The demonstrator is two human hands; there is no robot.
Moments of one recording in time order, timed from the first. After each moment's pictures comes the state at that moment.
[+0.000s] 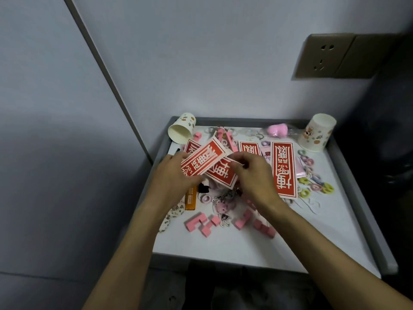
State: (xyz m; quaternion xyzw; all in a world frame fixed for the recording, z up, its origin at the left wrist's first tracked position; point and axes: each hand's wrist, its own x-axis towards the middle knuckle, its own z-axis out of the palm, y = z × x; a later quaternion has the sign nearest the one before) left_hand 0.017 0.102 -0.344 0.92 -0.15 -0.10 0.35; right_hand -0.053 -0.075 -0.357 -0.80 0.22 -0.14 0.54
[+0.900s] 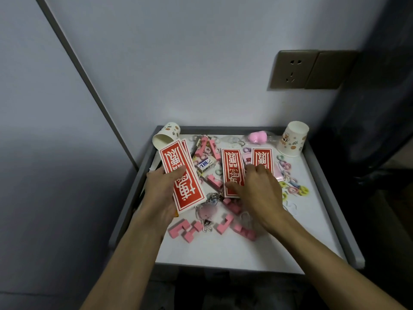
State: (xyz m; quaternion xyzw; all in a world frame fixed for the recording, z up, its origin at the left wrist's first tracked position) left_hand -0.007 0.074 -0.335 0.61 0.09 -0.20 0.76; right_hand -0.085 -0.109 -0.364 -0.95 0.25 -0.10 0.14
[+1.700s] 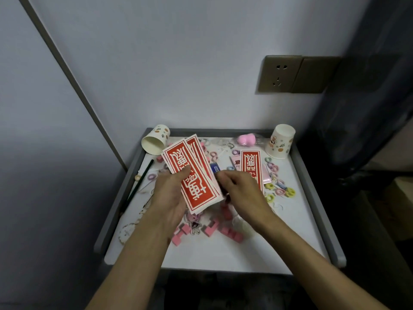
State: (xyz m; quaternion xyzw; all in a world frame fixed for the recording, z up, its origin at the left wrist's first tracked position) left_hand -0.020 0.036 -0.335 0.53 0.10 -0.26 0.80; right_hand -0.101 -0.100 -0.336 -0.82 0.15 -0.09 0.55
